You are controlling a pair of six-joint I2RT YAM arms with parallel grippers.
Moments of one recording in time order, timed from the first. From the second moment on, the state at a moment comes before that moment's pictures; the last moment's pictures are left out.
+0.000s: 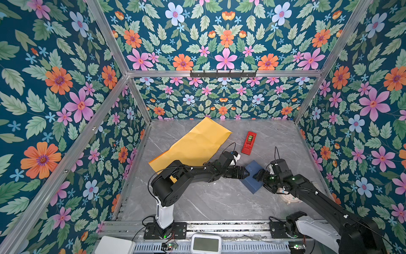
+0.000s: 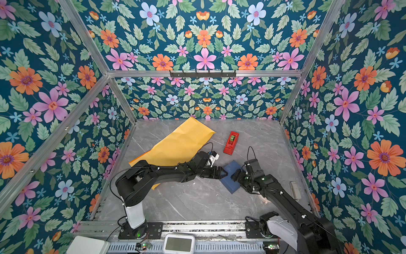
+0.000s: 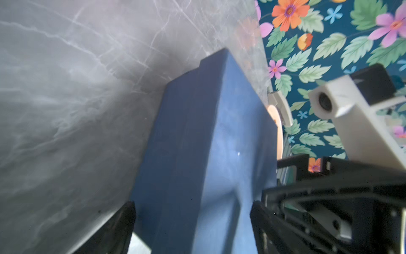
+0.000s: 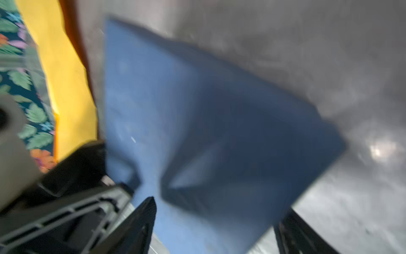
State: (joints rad) left arm -0.89 1.88 1.00 0.24 0.44 -0.75; right arm 0.31 1.04 0.54 -0.48 -0.26 0.94
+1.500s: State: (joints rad) left arm -0.66 2.04 1.48 -0.28 -0.20 -0.17; right arm -0.11 1.43 1.02 -0.44 -0.24 0.50
